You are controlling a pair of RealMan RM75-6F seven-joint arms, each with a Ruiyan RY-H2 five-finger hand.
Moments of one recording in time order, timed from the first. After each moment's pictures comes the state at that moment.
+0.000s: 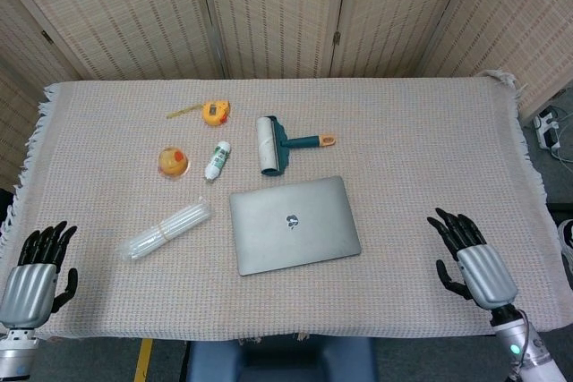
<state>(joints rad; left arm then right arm) -0.07 -1.19 -0.03 -1.65 1.50 1.50 0.19 0.17 -1.13 0.01 -1.69 -1.64 1.33 0.07</state>
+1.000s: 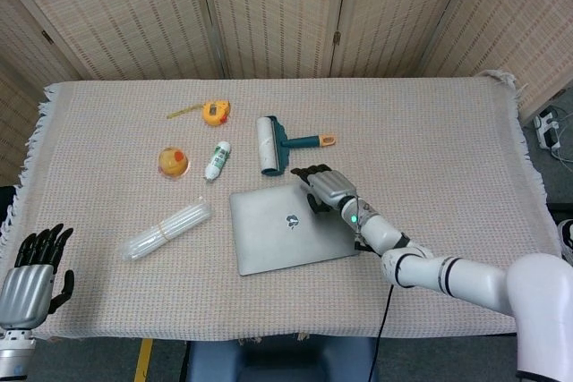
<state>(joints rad) -0.07 -1.17 -0.03 -1.66 1.47 1.48 0.20 1.10 -1.52 0.19 -1.28 -0.66 0.47 -0.23</state>
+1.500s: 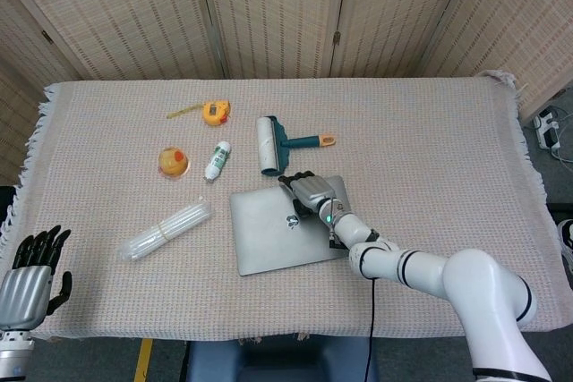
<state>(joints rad) -0.06 -1.17 -0.02 -1.66 1.45 1.47 0.20 1.25 -1.67 0.09 -1.10 -0.51 0.43 -0.26</state>
